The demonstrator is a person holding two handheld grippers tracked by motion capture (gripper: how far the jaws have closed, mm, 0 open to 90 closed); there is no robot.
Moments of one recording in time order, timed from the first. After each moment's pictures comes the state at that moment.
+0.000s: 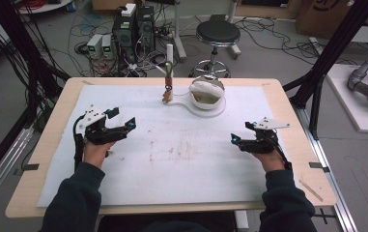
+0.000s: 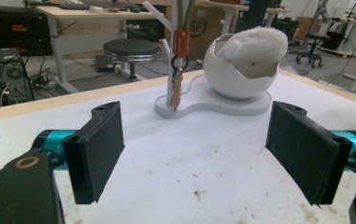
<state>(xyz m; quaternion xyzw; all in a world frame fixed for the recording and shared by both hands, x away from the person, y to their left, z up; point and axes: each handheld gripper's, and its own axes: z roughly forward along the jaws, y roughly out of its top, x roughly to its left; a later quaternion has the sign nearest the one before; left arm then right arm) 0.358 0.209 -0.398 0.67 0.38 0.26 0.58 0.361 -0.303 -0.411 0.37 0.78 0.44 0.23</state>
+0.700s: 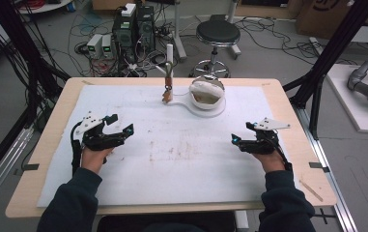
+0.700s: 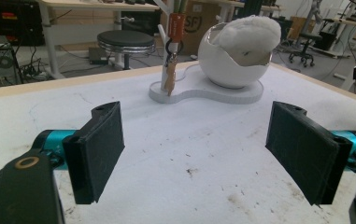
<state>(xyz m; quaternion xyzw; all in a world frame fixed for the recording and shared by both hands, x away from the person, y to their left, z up) 0.347 0.215 -0.409 0.67 0.39 0.24 0.59 0.357 -0.303 -0.409 0.37 0.78 0.44 0.23</state>
